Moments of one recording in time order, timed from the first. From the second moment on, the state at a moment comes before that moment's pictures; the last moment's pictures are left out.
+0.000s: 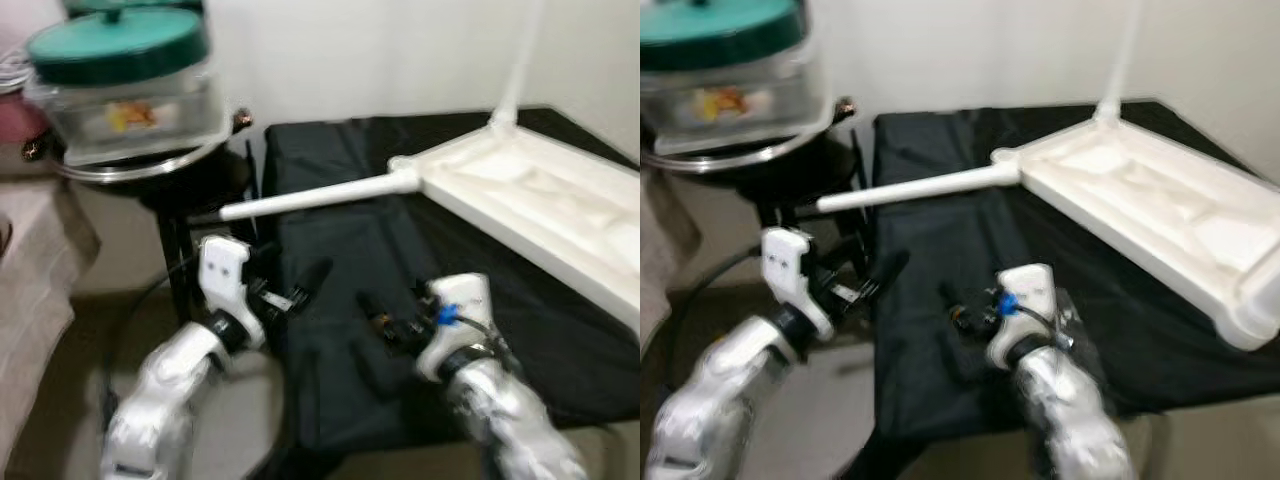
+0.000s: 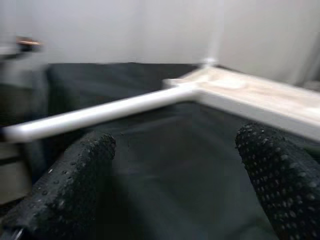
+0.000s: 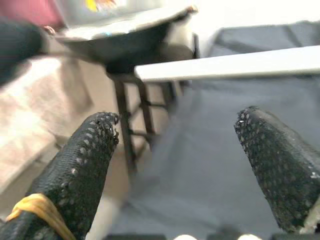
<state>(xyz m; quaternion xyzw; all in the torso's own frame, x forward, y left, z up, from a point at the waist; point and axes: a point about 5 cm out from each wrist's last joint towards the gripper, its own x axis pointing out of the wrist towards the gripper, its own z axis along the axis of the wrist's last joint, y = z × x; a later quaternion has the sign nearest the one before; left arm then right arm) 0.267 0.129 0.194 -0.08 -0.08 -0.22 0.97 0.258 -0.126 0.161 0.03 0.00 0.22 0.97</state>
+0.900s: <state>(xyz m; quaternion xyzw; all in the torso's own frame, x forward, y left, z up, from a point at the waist) 0.275 0.110 0.200 -0.08 -0.10 -0.26 0.96 0.271 -0.139 0.158 0.03 -0.02 0.20 0.98</state>
